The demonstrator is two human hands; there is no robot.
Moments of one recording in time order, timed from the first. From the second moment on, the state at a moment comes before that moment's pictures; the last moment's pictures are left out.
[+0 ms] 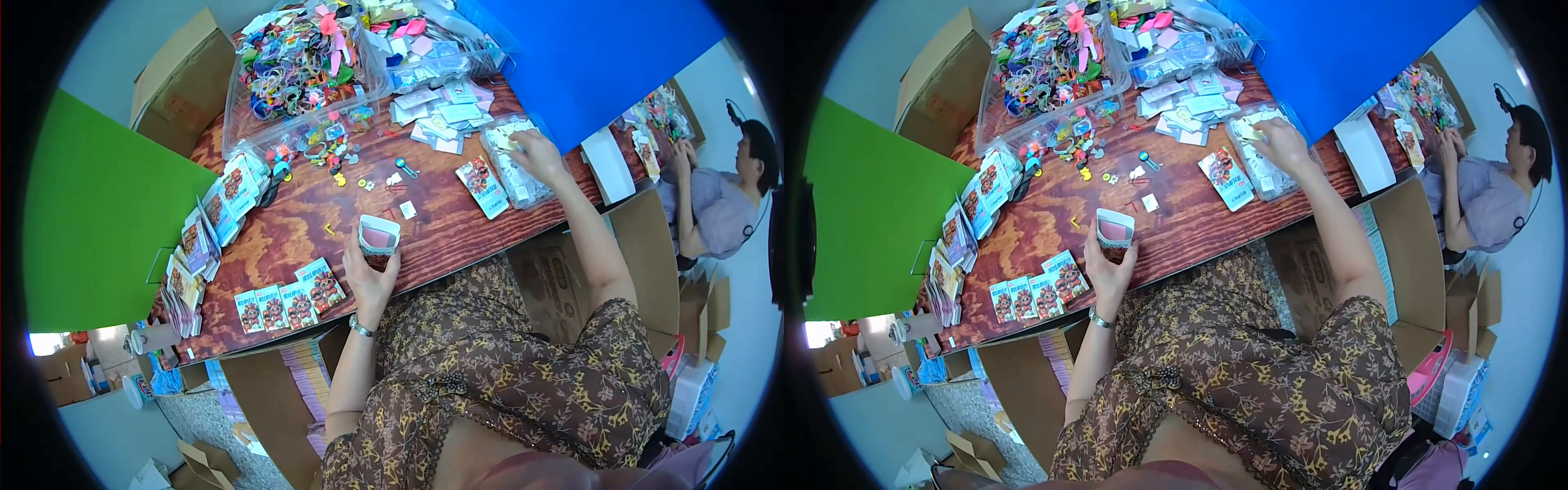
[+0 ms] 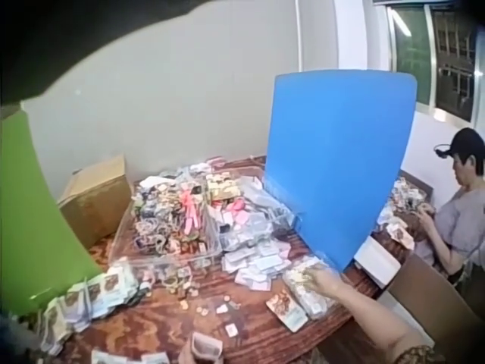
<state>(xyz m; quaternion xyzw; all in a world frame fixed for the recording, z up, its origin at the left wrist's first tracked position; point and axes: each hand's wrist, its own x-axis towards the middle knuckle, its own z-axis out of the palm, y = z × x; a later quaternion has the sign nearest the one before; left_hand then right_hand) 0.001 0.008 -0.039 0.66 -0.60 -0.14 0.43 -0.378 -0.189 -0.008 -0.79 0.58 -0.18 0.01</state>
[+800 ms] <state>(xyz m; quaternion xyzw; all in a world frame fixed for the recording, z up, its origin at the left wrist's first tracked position) -0.002 0.013 -0.039 0.66 -0.61 -0.14 0.42 -0.389 -0.141 0.000 -0.79 0.61 -0.05 0.09</state>
